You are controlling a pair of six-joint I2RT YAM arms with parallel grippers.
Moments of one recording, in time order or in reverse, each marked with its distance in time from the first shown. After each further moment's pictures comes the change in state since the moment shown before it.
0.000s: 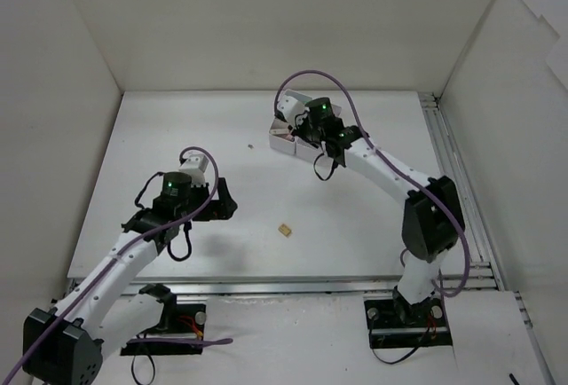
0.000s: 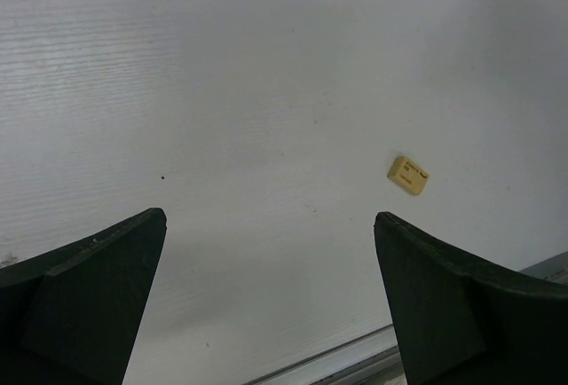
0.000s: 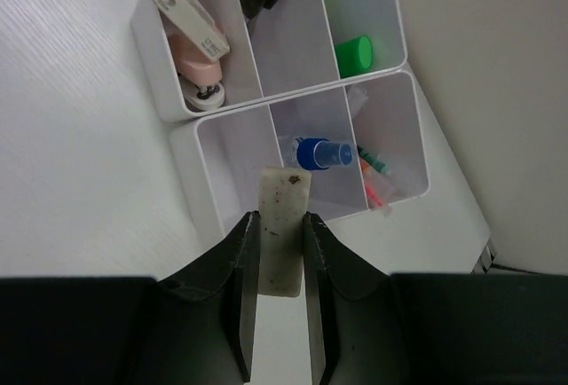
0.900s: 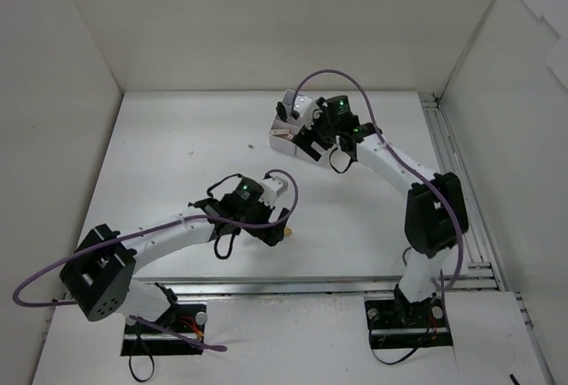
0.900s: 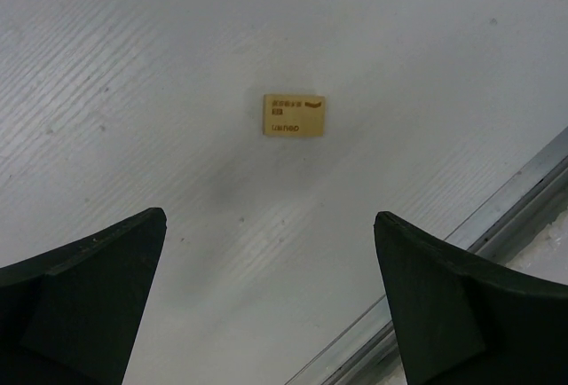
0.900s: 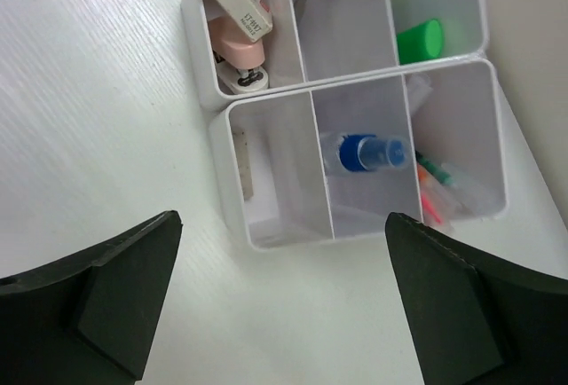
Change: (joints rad) left arm -0.404 0.430 0.127 0.114 0.043 0.208; right arm -0.137 0.122 0.051 -0.053 -0.296 -0.033
